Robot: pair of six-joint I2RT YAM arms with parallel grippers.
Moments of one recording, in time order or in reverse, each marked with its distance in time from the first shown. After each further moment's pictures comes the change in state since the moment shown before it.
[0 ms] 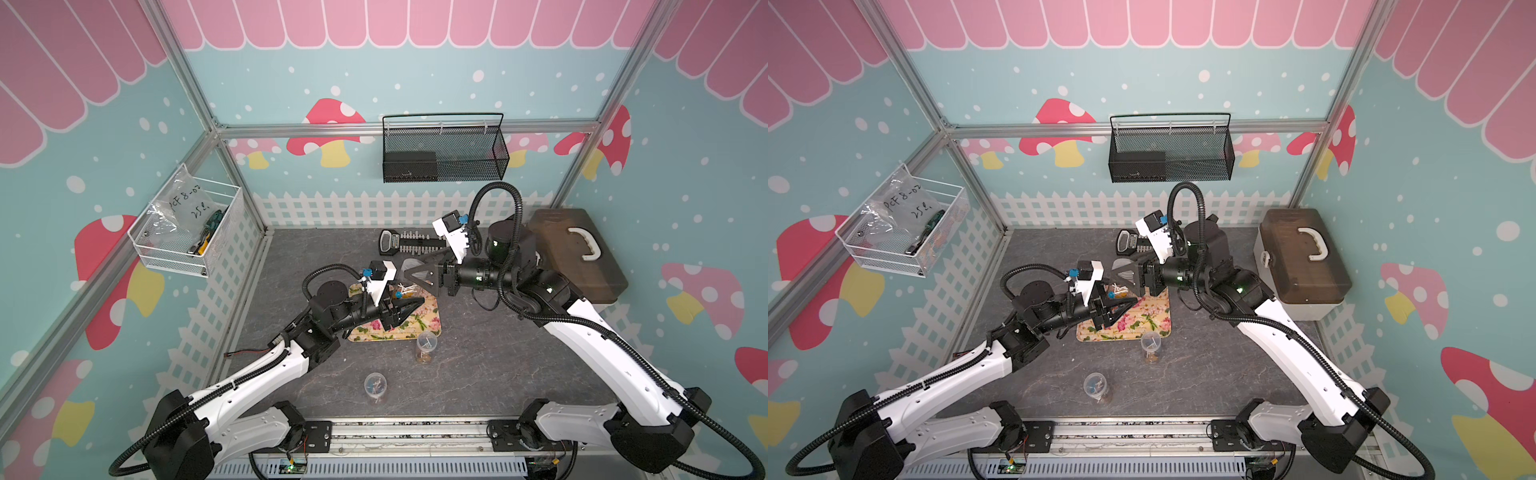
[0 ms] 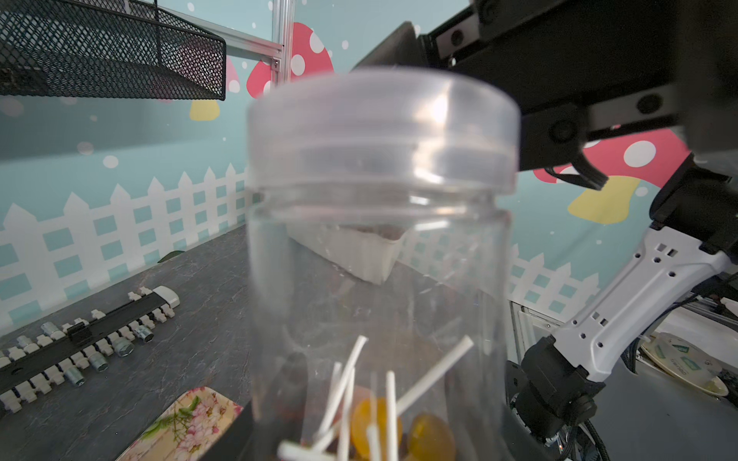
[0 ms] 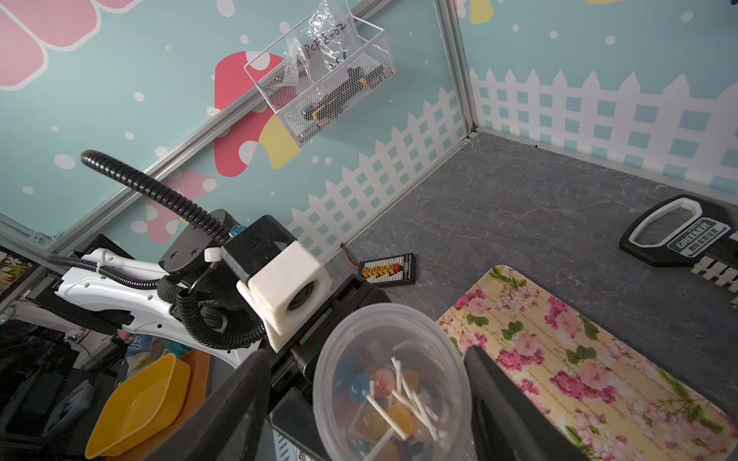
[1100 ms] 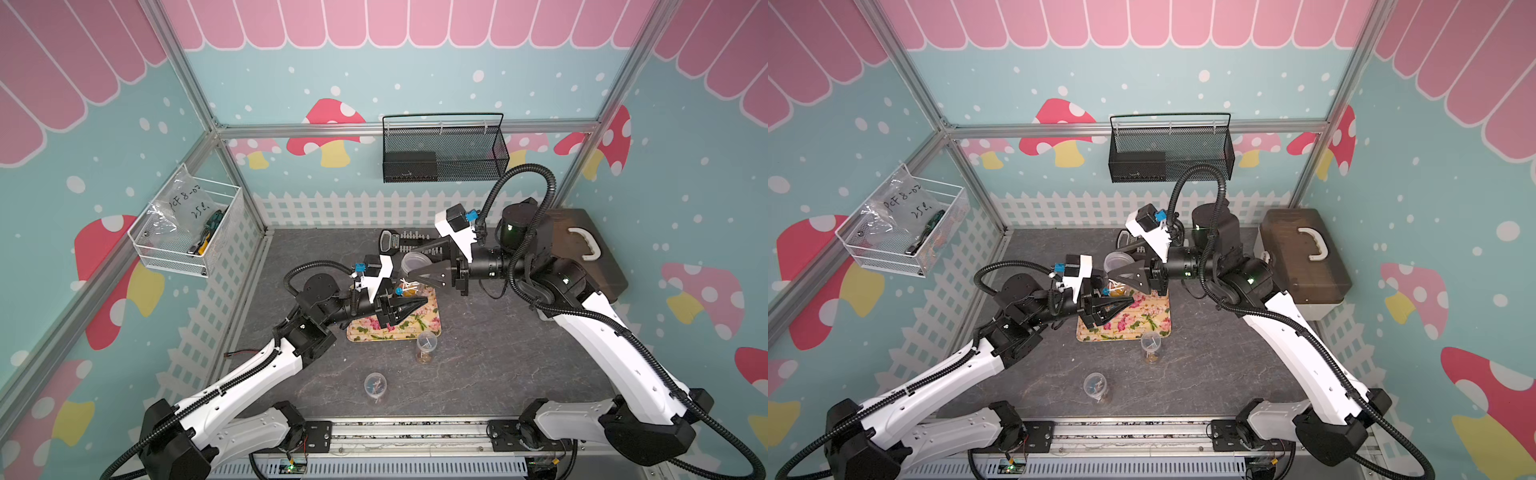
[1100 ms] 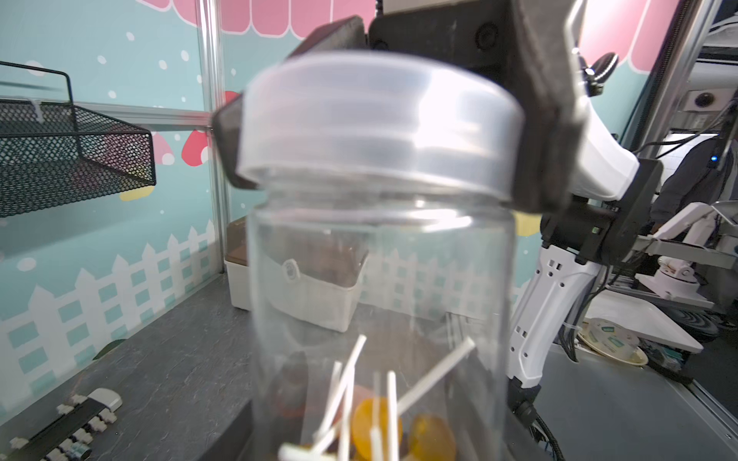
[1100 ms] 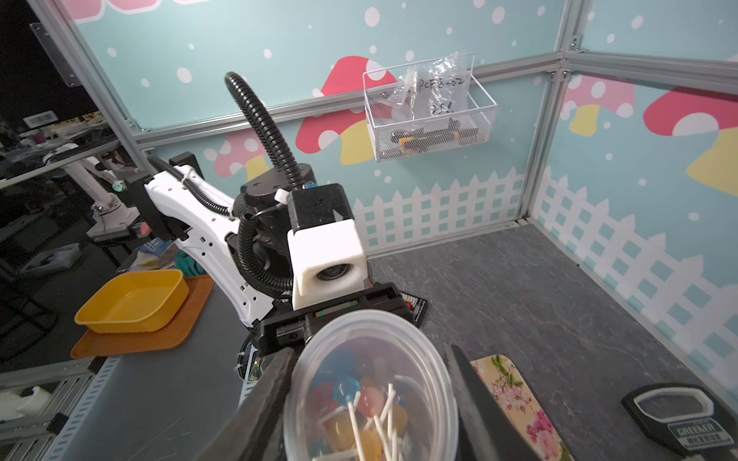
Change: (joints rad) left arm -0.001 -0.032 0.111 0.002 0.178 0.003; right arm -0.022 0.037 0.181 -0.067 -0.277 -0.386
